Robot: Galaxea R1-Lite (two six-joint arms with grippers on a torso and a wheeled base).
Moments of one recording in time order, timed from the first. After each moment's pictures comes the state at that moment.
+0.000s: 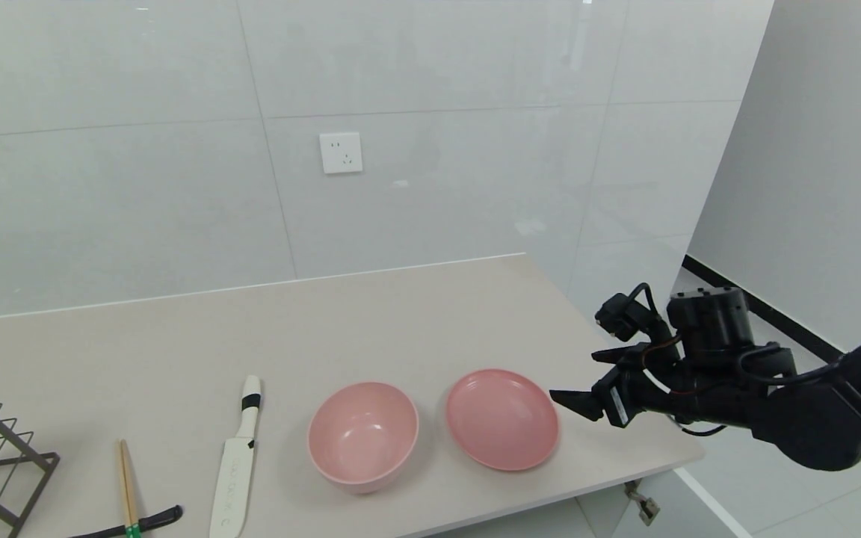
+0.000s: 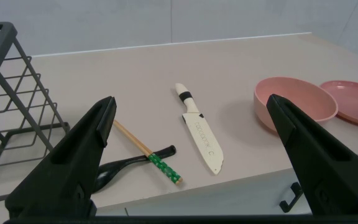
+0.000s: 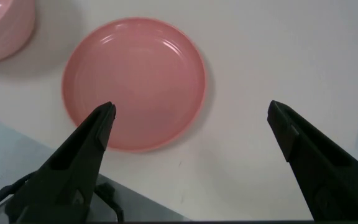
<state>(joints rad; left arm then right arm) 0.00 0.00 0.00 0.00 -0.01 0.01 0.32 1.96 -0.61 -0.68 0.27 -0.22</state>
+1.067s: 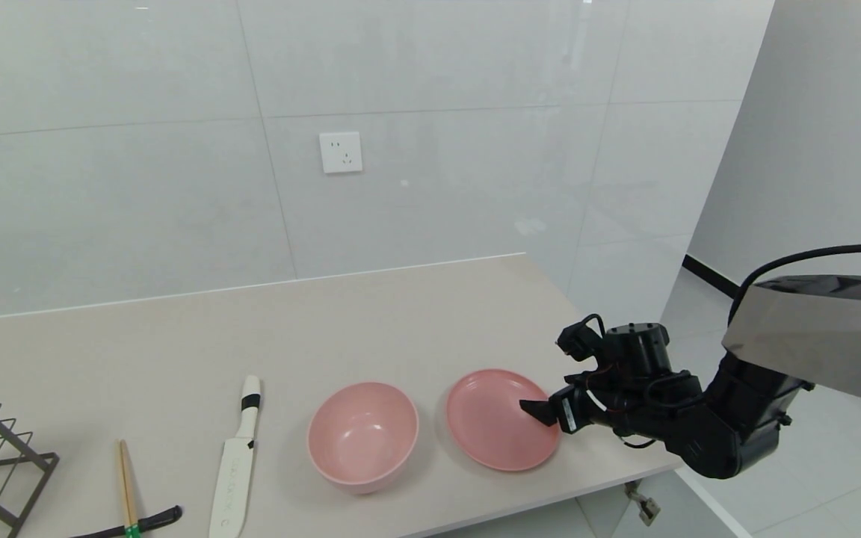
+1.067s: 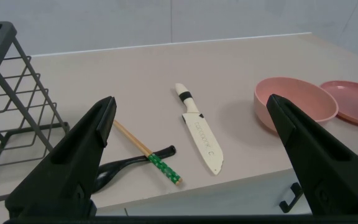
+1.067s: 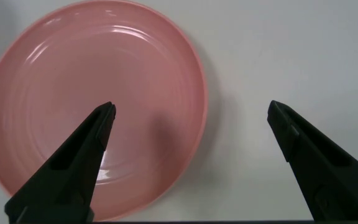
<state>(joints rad) 0.00 0.00 0.00 0.00 0.00 0.00 0.36 2.31 -0.69 -0.93 0.18 -0.05</state>
